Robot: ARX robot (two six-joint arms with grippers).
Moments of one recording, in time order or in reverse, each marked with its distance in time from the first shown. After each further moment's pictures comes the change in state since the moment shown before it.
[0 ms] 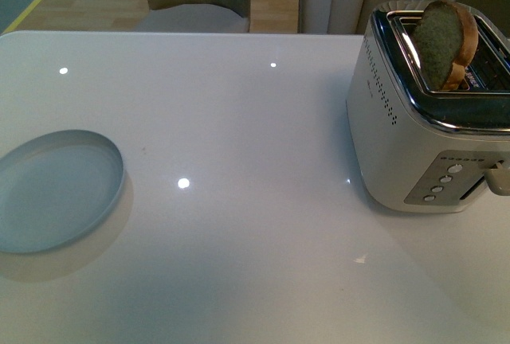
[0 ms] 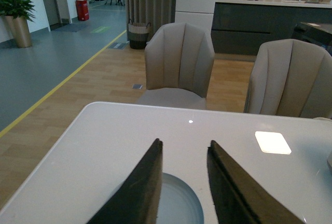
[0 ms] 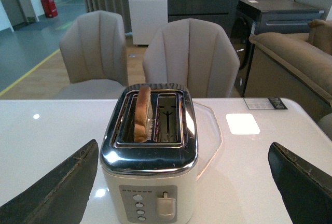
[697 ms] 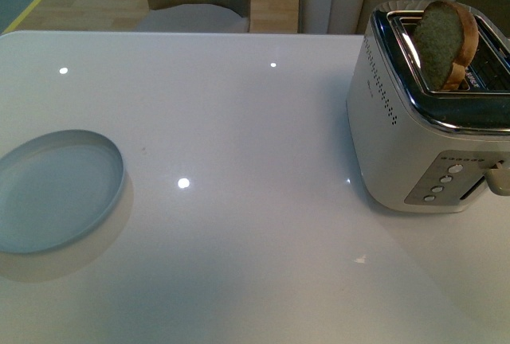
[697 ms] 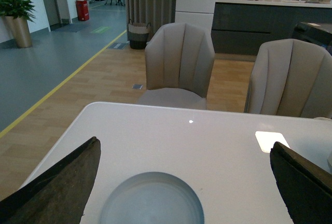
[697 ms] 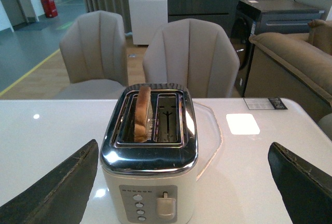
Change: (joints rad) left arm 0.000 0.000 0.000 0.000 0.000 0.002; right arm 0.000 0.000 0.000 0.000 0.000 0.000
